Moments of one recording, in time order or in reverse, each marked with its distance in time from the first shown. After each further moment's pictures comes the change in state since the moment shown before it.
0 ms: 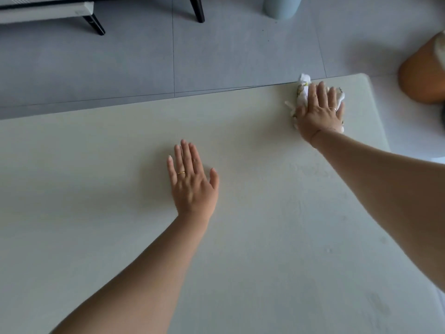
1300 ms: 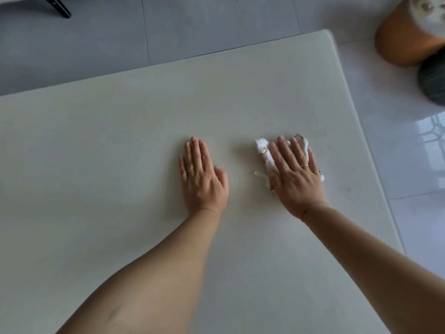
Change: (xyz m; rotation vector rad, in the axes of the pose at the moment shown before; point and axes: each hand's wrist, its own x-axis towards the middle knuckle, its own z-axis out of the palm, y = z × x) left_hand -0.079 0.066 0.016 -0.183 0.015 0.048; right_hand -0.211 0.084 0.047 -0.081 0.054 -0.356
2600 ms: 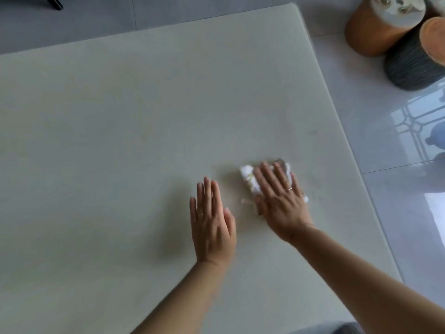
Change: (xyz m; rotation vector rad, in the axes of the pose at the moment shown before) left_hand -0.225 0.005 -0.005 -0.222 0.004 0.121; right_hand -0.180 -0.014 0.020 -0.022 -0.057 -0.057
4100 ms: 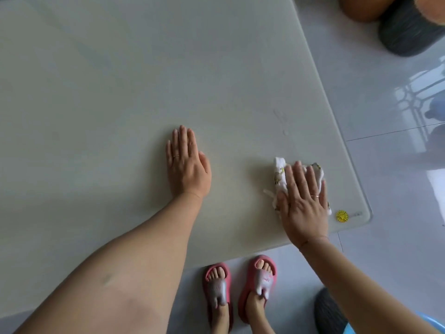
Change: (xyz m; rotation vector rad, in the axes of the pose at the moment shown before) left_hand -0.030 0.002 0.023 0.198 0.041 -0.022; right_hand -0.172 0.038 0.026 0.094 0.078 0.352
